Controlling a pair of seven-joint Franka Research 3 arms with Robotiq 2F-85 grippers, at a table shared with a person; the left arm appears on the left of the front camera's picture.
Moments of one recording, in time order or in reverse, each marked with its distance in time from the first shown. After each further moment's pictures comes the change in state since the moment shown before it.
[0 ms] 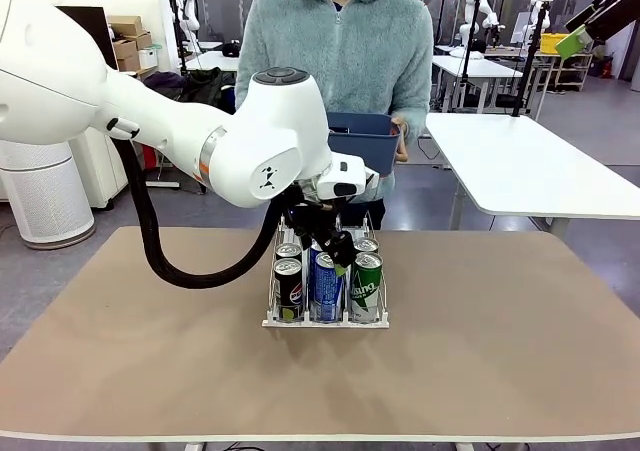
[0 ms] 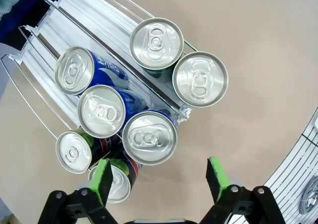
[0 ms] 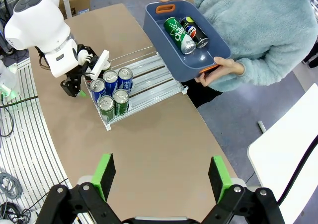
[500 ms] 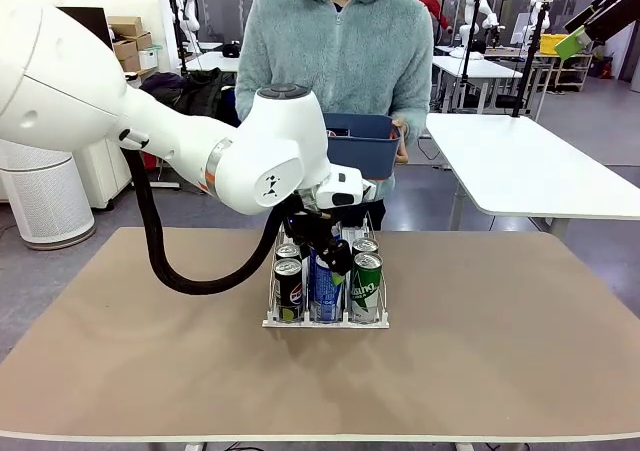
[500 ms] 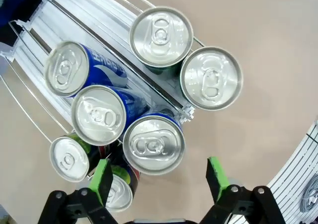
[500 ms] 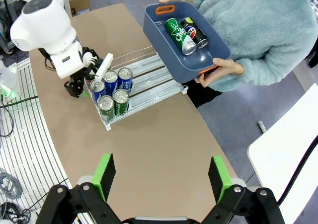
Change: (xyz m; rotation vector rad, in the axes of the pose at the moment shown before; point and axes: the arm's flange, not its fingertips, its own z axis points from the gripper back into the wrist) left arm 0.001 0.007 -0.014 -0.014 0.020 -0.003; right arm 0.000 0.000 0.000 0.000 0.000 0.000
